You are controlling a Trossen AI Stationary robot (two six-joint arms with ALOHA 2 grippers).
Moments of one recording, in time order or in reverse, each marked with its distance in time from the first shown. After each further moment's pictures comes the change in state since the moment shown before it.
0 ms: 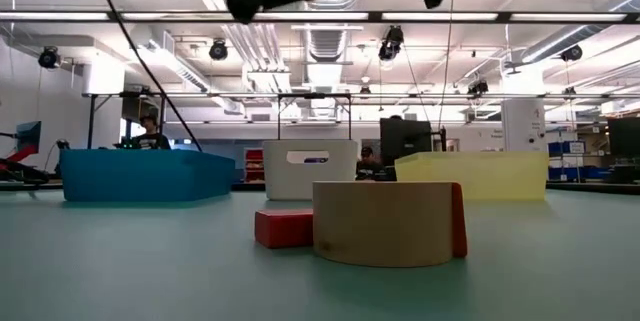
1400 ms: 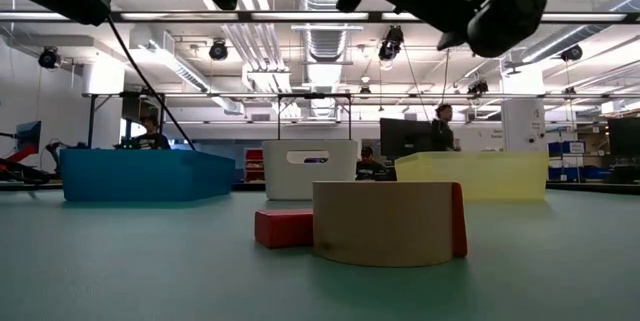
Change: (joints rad) left arm 0.006 -0.012 -0.202 0.575 0.095 0.175; right arm 0.109 0.708 -0.056 1.441 -0.200 -0.040
